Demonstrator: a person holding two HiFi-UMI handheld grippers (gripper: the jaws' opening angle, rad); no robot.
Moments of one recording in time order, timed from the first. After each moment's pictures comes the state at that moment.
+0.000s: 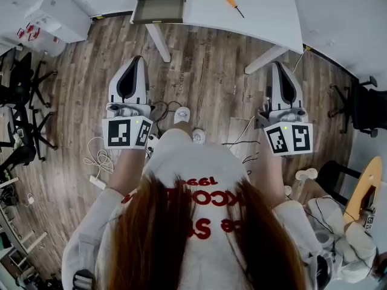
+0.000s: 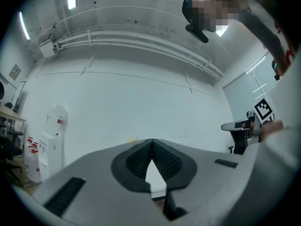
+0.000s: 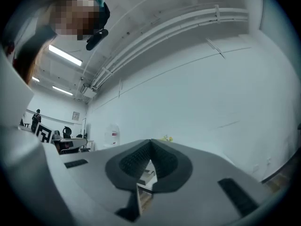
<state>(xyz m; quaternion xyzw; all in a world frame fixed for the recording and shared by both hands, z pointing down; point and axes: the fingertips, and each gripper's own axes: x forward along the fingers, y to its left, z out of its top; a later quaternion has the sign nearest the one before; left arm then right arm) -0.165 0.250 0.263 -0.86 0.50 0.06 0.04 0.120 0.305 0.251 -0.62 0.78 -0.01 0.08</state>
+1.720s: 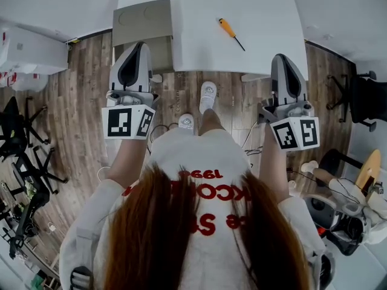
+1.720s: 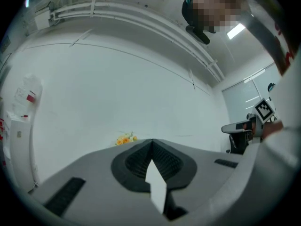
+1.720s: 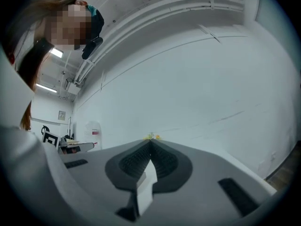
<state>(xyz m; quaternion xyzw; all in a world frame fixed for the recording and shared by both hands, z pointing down) -0.098 -0.009 0.282 -0.90 0.43 0.07 0.01 0.163 0.094 0.263 -0.66 0.75 -0.04 0.08</state>
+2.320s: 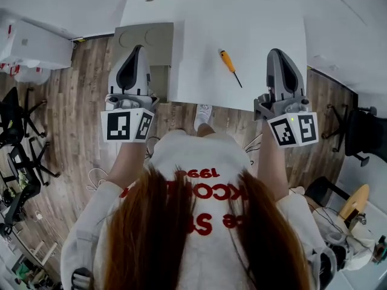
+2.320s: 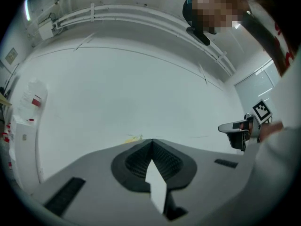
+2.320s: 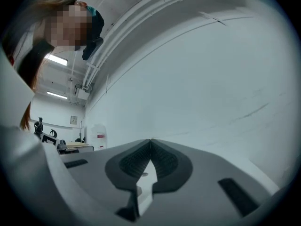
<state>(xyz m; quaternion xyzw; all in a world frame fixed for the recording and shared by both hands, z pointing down) -0.057 -0.095 0.278 -0.87 0.49 0.07 0.02 0.209 -0.042 0.254 -0.59 0.80 -0.04 0.10</state>
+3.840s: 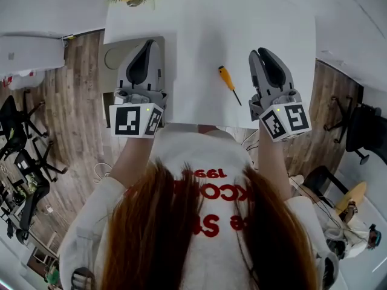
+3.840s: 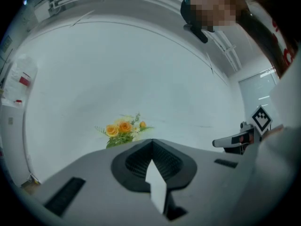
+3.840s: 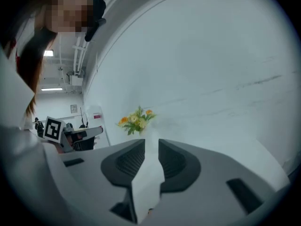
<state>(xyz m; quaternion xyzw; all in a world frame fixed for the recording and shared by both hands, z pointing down) 0.005 -0.194 0.333 -0.88 0.47 0.02 -0.04 0.219 -0.140 0.355 -0.57 0.81 -0.15 -0.01</state>
